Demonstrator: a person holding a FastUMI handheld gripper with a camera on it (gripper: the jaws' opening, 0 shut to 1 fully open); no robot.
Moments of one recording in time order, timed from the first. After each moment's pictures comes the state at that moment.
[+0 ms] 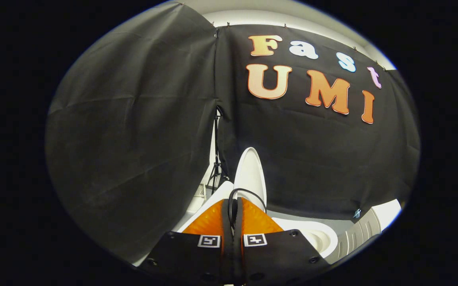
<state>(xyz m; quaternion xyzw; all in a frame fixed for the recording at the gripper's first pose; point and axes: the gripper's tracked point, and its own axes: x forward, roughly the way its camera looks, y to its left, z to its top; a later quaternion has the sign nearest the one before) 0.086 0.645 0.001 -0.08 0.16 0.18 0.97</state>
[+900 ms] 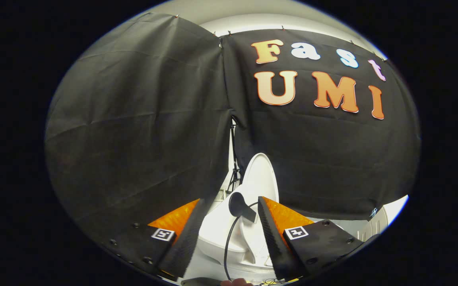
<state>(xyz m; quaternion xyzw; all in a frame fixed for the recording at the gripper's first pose) 0.025 0.608 0.040 -0.04 0.15 0.27 0.95</state>
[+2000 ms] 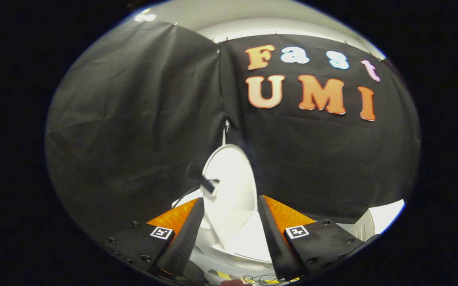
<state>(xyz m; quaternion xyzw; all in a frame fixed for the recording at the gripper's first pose) -0.004 0.423 0.080 -0.02 0.09 0.25 0.96</state>
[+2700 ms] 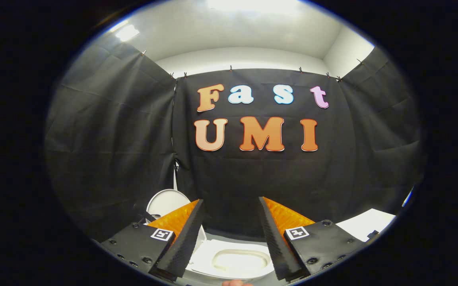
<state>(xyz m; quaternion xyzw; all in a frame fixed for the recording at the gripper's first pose) 0.003 0.259 0.180 -0.01 -0.02 0.12 0.99</state>
